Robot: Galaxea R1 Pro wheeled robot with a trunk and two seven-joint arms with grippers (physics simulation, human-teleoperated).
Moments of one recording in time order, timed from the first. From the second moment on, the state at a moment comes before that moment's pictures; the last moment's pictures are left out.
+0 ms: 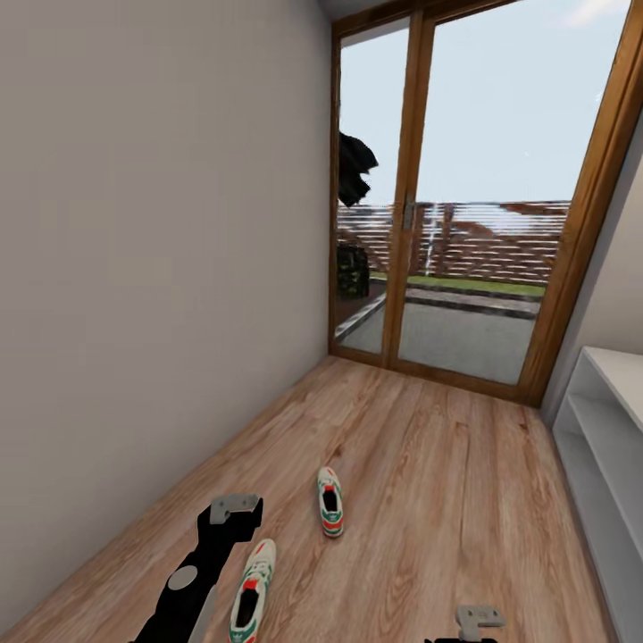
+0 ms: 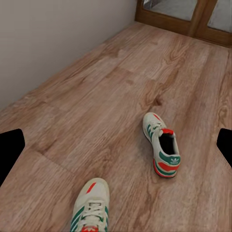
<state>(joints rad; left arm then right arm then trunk) -0.21 -0.10 -0.04 -1.11 0.02 0.11 0.04 -0.01 -0.01 -0.02 -1.08 0.00 0.49 0.00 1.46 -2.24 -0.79</state>
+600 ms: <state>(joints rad) -0.21 -0.10 -0.04 -1.11 0.02 0.11 0.04 -0.01 -0.01 -0.01 -1.08 0.00 0.49 0.00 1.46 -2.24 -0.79</state>
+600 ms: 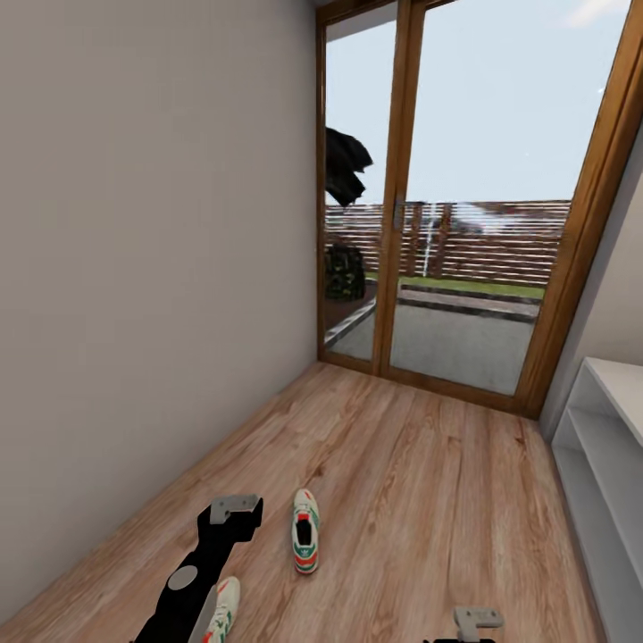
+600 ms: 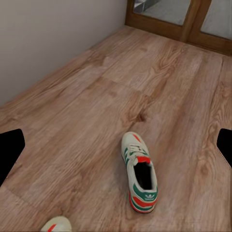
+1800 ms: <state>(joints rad) -0.21 -0.09 -0.03 -1.11 0.02 0.11 0.04 -0.01 0.00 -0.01 -1.08 0.00 0.49 0.00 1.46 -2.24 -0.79</state>
